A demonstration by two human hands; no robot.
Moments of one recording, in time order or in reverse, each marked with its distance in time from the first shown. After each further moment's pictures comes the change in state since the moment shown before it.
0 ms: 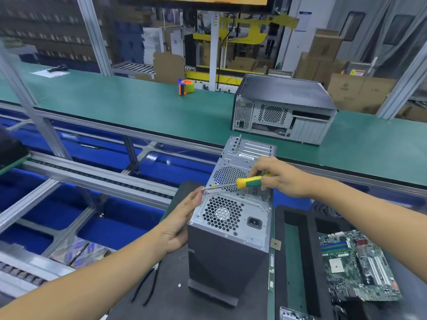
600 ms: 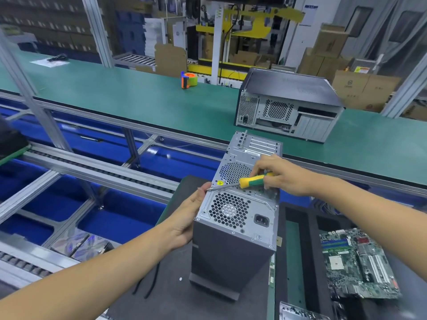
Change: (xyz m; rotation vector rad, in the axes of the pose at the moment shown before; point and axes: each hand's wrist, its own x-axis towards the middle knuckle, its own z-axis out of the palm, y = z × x) left_hand 0.002 -0.004 0.007 -0.016 0.097 0.000; right_hand 0.008 0.000 0.005 0.019 -0.048 0.054
